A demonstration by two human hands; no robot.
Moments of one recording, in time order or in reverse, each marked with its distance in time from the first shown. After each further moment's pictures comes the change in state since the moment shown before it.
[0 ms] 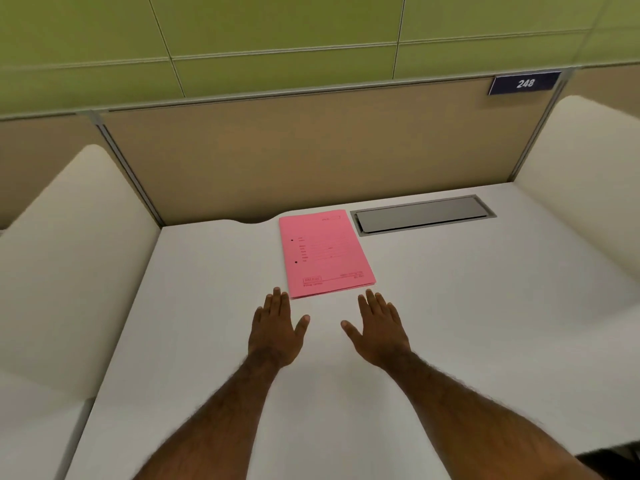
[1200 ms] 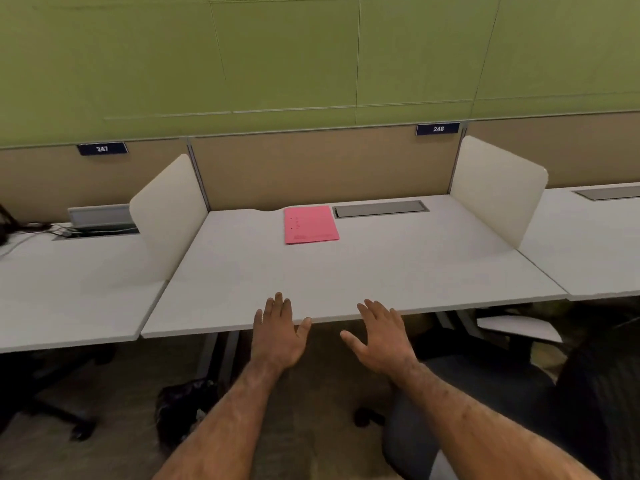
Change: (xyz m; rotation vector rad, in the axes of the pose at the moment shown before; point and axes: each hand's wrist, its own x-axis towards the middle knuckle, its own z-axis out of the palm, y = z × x) left_hand -0.489 0.123 0.009 0.026 0.213 -0.021; right_hand -0.492 0.074 -0.027 -0.015 0.256 -0.158
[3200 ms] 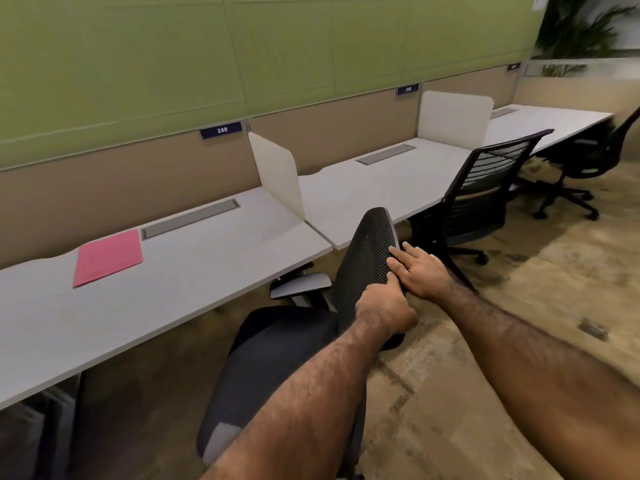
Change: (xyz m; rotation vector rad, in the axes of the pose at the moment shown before) left_hand -0.226 0.665 0.061 -0.137 -0.389 0.560; right_hand -0.273 0.514 -0.245 0.035 0.078 0.528
